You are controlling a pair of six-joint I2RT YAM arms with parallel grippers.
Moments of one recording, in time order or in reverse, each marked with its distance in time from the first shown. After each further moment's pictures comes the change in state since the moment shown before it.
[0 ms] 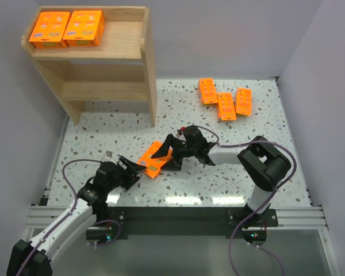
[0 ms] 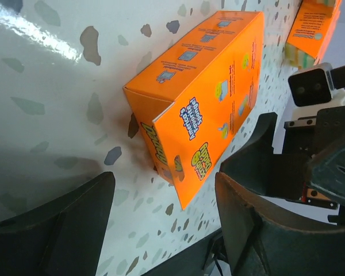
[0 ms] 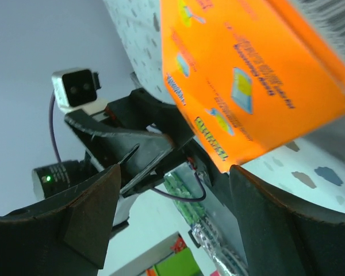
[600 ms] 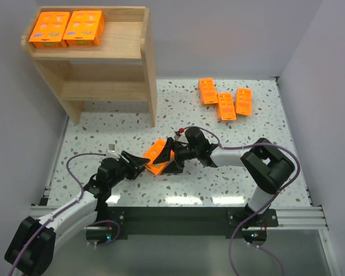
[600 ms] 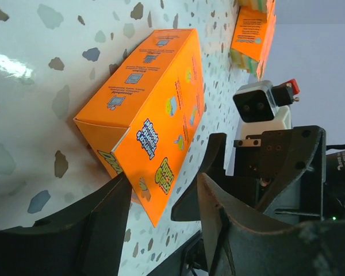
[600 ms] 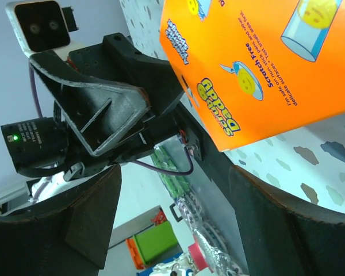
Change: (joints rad) left arm -0.005 0.271 -0.023 0.463 0.015 -0.026; right arm 0.000 -0.039 -0.034 0.014 -0.116 -0.091
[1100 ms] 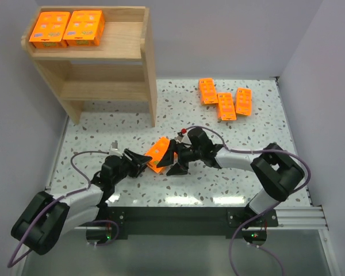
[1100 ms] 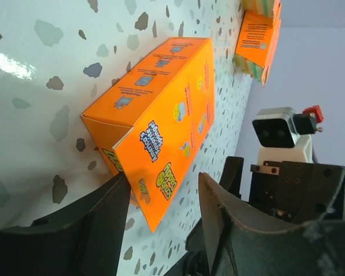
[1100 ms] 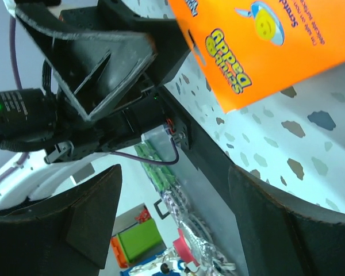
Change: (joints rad) left arm 0.000 0.233 0.000 0.248 0.000 -0.001; right arm 0.000 -0.084 -0.021 -0.116 0.009 -0.086
